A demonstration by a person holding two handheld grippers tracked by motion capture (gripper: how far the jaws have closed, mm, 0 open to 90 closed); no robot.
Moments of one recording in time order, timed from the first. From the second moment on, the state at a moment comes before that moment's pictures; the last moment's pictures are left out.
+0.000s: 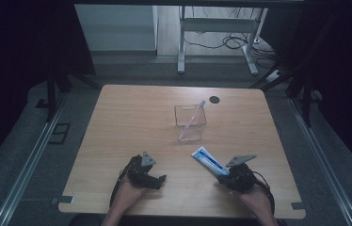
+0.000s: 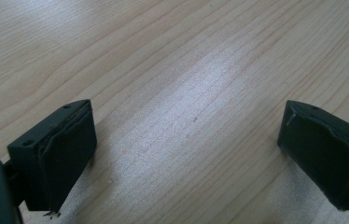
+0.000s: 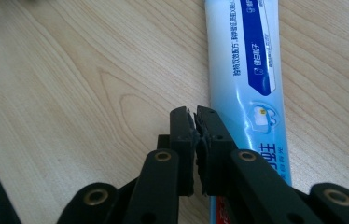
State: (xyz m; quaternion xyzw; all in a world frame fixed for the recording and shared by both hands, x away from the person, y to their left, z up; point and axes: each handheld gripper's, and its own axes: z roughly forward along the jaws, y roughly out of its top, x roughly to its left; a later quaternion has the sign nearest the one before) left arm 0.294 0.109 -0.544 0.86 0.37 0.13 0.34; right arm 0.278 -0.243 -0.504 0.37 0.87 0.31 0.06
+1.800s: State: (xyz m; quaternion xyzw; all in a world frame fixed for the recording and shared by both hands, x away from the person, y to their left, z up) left arm 0.294 0.109 -0.544 0.86 0.37 0.13 0.34; right arm 0.335 -0.206 -0.504 0.37 0.91 0.17 0.08
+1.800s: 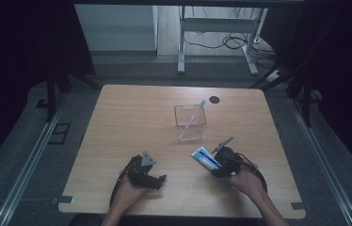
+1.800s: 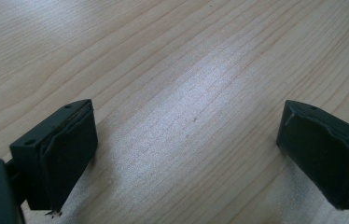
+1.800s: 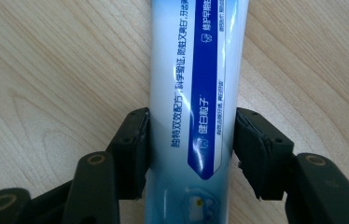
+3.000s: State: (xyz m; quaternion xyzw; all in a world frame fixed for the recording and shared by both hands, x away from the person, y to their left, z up) left arm 0.295 0.110 -0.544 0.86 0.37 0.14 0.33; right arm 0.328 -0.219 -0.476 0.37 0.89 0.24 0.09
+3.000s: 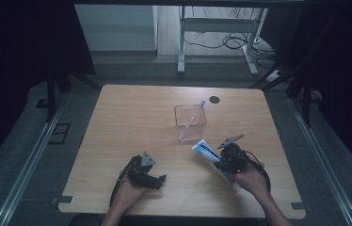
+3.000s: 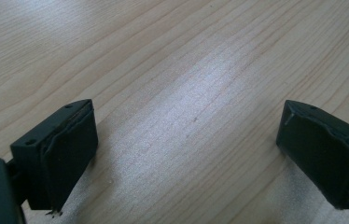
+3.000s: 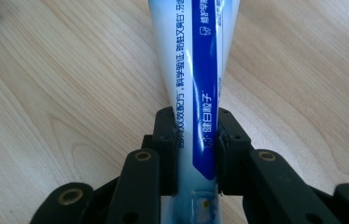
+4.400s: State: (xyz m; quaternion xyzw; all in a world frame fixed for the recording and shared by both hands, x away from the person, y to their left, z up) left arm 0.295 0.110 -0.544 0.86 0.37 0.14 0.33; right arm 0.347 -0.217 -0.410 0.37 0.85 0.35 0.11
